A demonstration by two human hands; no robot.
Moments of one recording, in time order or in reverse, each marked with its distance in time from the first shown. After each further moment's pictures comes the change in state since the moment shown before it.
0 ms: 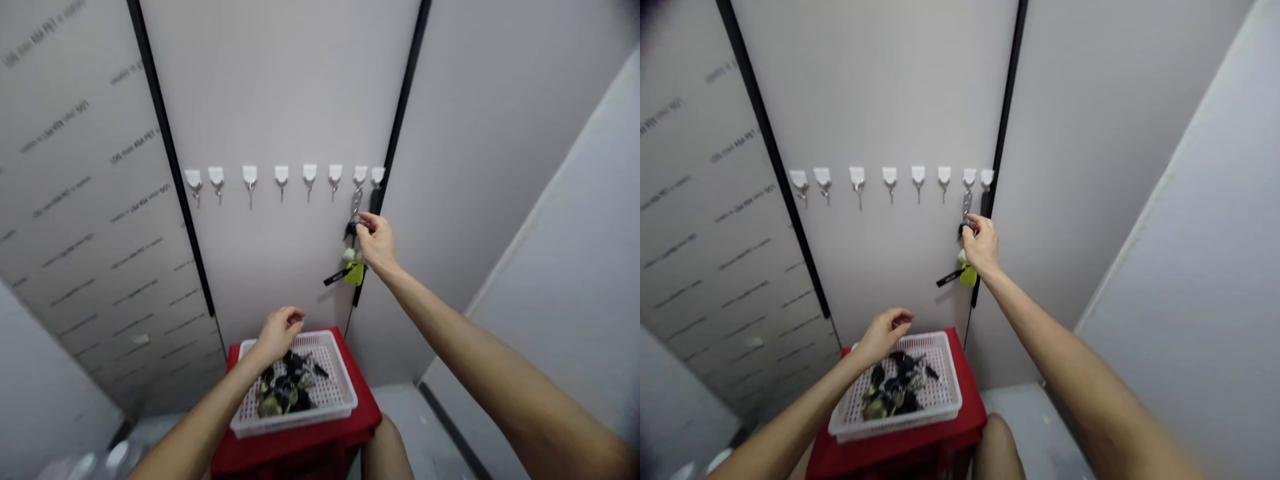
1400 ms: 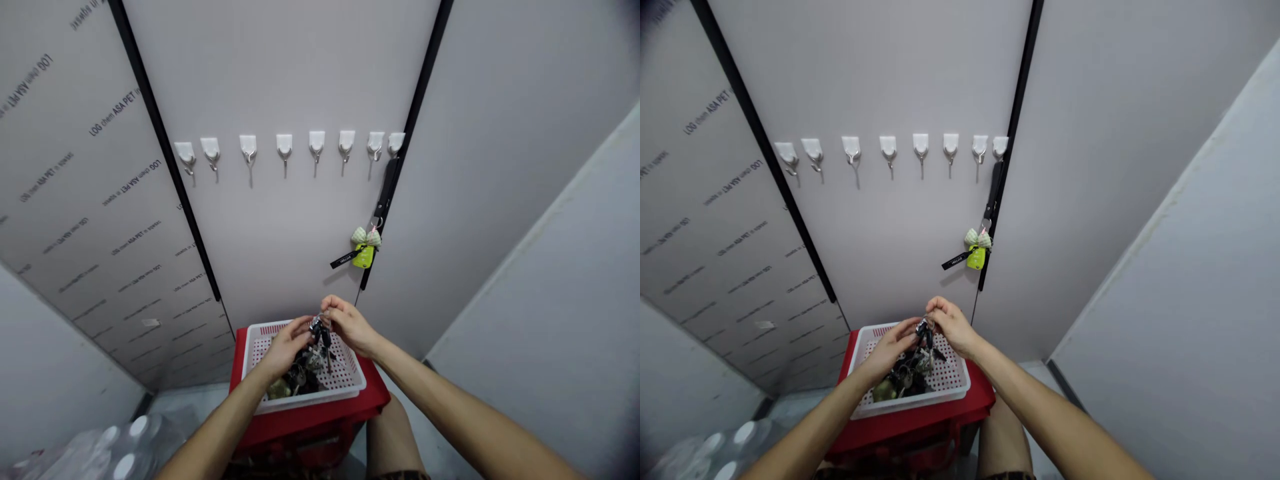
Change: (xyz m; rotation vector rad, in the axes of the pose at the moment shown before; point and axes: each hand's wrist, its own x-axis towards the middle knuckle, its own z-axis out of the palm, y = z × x) left_hand -0.032 -0.033 0.035 -0.711 -0.175 -0.266; right_hand -0.157 0.016 0.025 0.798 -0.801 0.703
